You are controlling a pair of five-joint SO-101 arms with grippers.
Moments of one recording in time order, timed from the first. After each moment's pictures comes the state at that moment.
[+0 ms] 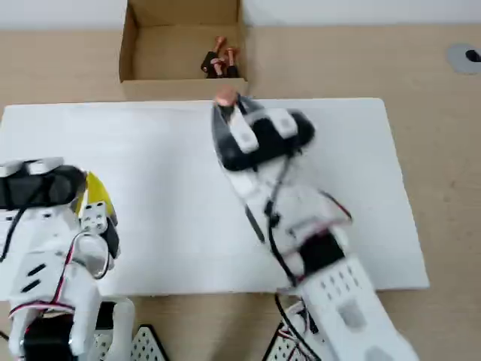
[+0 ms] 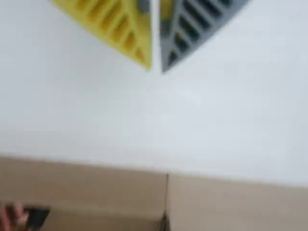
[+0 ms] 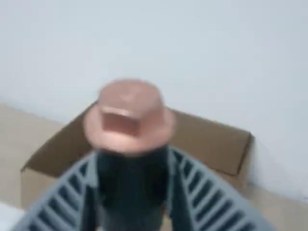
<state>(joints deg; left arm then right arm) -5.6 -96.3 58.4 66.4 -6.5 -30.6 -52.3 56.6 4.0 -2.5</state>
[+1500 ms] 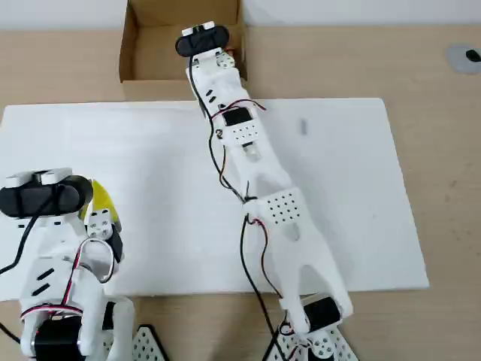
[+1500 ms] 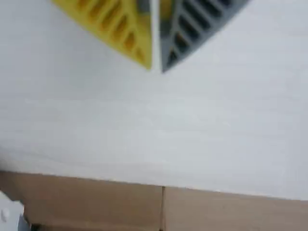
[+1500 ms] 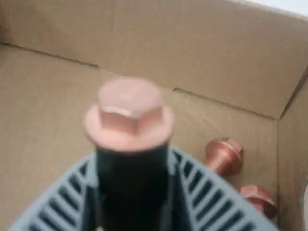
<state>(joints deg) -6.1 -104.3 65.8 66.1 -6.8 -23.6 83.1 -73.3 10.1 -2.5</state>
